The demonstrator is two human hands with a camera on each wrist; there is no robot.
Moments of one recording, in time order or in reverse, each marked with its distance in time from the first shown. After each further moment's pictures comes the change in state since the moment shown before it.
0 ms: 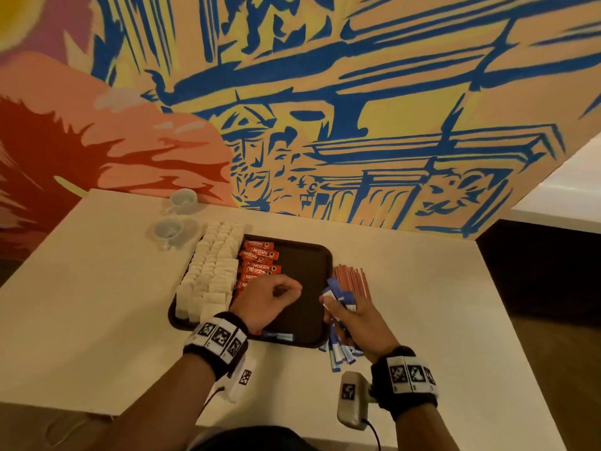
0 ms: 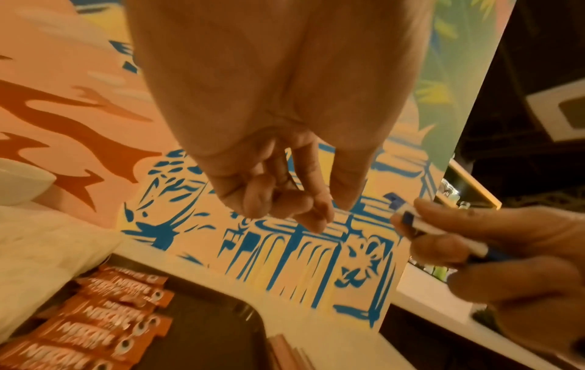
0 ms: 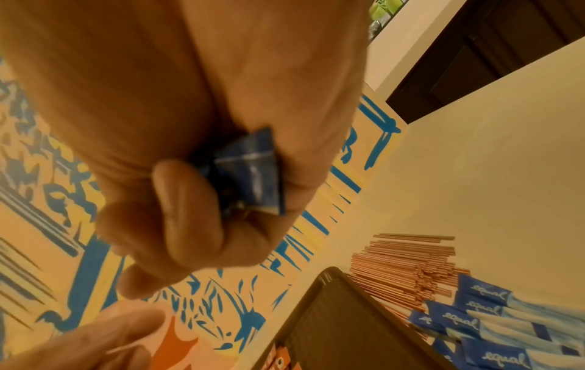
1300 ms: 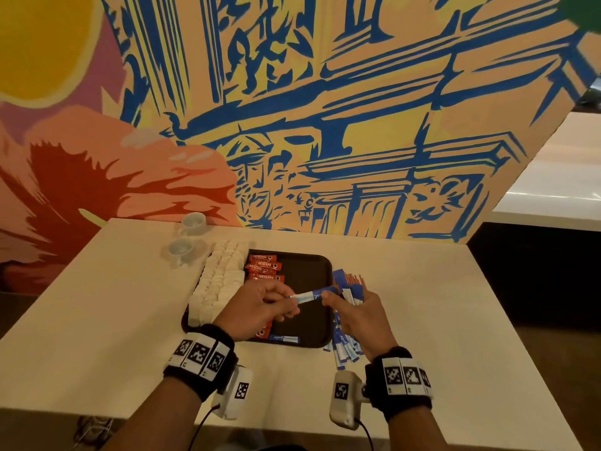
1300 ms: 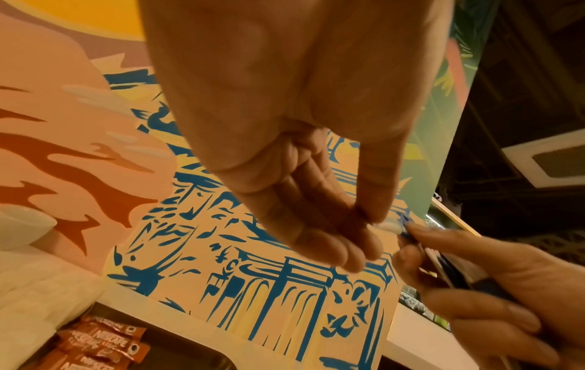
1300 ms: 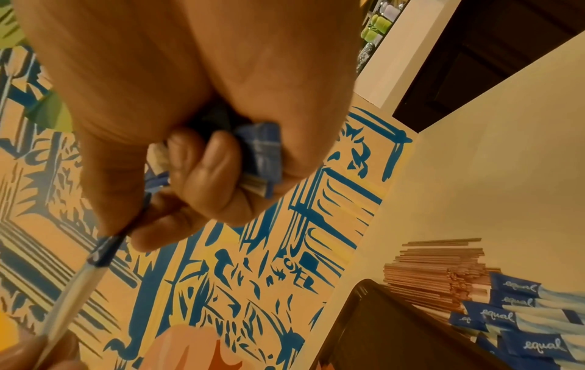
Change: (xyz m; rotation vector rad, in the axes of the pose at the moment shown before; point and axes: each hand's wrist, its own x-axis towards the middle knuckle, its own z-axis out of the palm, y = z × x) left_hand -0.076 0.044 -0.019 -0.353 -0.016 0.032; right_hand -0.046 -0.008 0.012 0.289 0.202 -0.150
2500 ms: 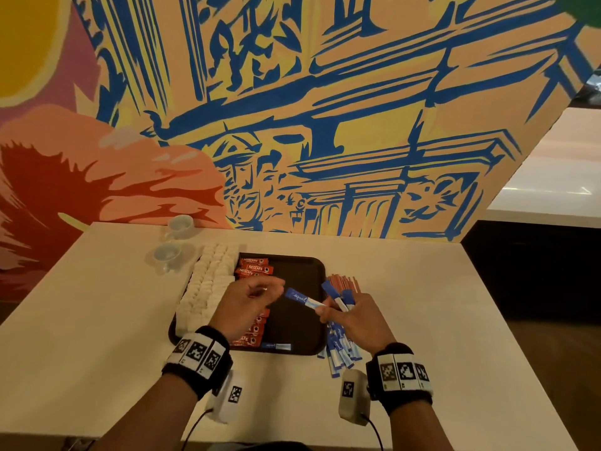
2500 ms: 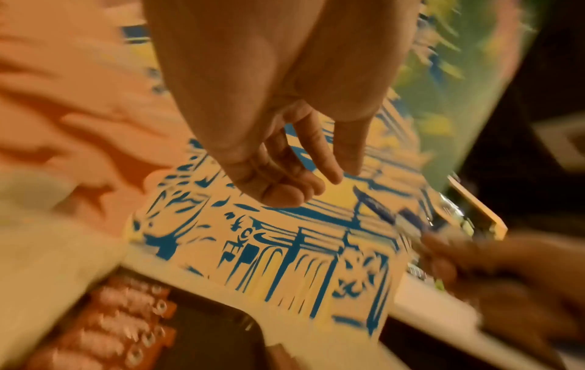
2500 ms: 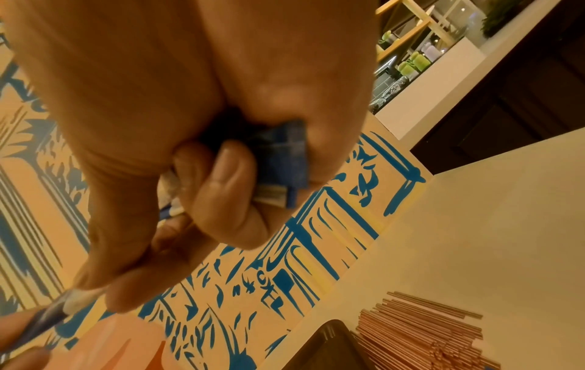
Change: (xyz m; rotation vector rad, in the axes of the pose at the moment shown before) left_hand 0.039 -0.032 -0.006 0.065 0.218 0.045; right_hand 0.031 0.010 -0.020 -0.326 -0.136 -0.063
